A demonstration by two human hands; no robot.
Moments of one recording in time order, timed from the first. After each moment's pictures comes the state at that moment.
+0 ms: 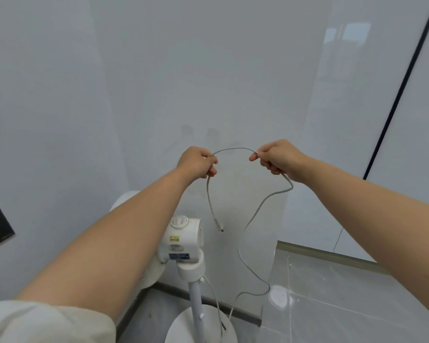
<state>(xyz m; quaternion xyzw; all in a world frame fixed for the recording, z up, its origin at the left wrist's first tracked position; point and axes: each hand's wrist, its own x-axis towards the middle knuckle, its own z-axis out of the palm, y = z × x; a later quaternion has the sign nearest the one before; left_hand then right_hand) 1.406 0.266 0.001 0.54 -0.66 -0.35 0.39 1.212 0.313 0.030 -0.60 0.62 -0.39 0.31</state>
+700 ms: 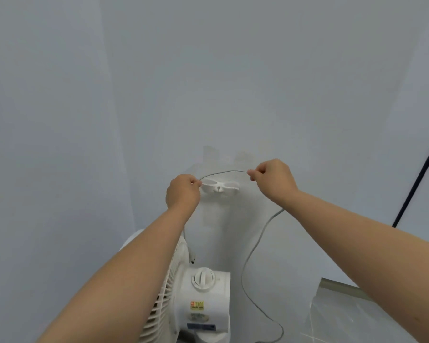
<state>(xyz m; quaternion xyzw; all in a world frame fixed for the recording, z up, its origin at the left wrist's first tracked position) 1.472 0.124 -0.056 0.65 -0.60 -0.18 0.43 1.284 0.172 -0.004 -0.63 0.67 -0.38 0.09</state>
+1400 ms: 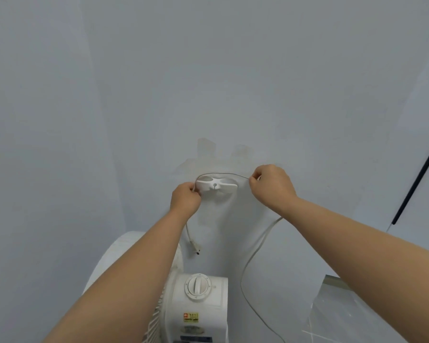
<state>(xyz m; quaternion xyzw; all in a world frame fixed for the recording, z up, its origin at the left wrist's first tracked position) 1.459 0.087 -0.096 0.62 -0.62 -0.26 0.41 1.280 0.152 -0.035 -0.64 0.70 -0.33 0.00</state>
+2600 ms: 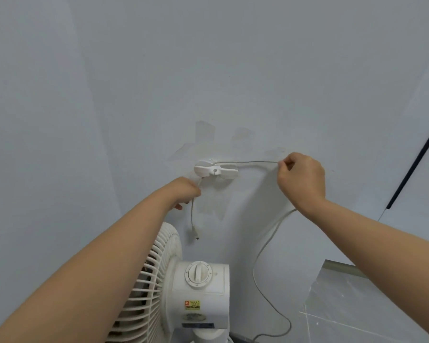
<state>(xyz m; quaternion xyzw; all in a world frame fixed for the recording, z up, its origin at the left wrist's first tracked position) 1.478 0.093 -0.084 0.61 -0.66 -0.39 0.19 1.253 0.170 -0.053 -0.54 0.72 -0.43 -0.08</state>
